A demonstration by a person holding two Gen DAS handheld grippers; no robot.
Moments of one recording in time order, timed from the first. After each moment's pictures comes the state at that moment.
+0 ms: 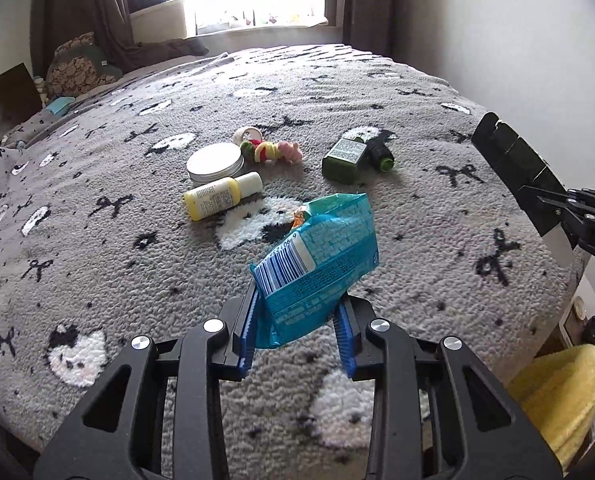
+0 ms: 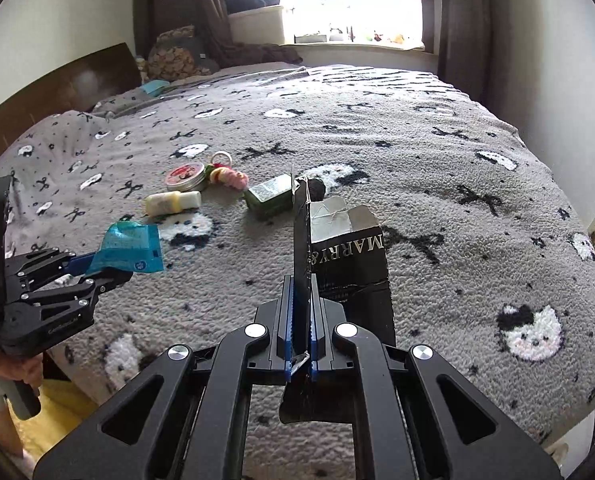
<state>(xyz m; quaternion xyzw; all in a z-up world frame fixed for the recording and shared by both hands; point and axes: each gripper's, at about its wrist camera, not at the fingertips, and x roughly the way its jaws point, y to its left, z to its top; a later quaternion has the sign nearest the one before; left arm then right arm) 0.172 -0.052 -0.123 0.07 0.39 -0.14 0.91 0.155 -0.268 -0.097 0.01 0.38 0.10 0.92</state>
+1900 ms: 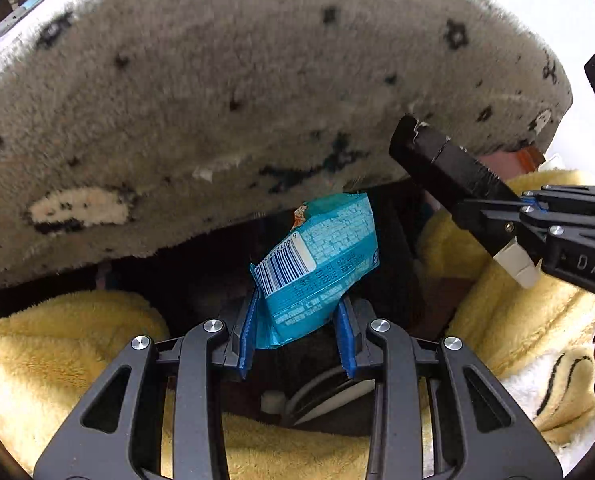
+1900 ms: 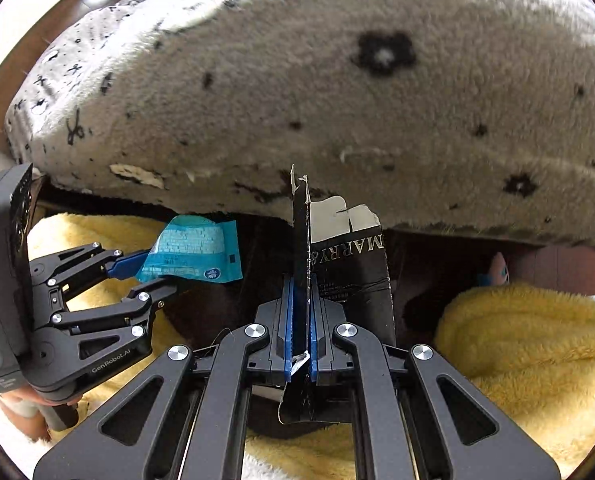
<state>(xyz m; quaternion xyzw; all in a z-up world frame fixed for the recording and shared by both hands) -0.011 -0.044 -0.298 0.06 0.58 -0.17 0.80 -0.007 -0.216 -0.272 0.08 0.59 0.17 0.78</state>
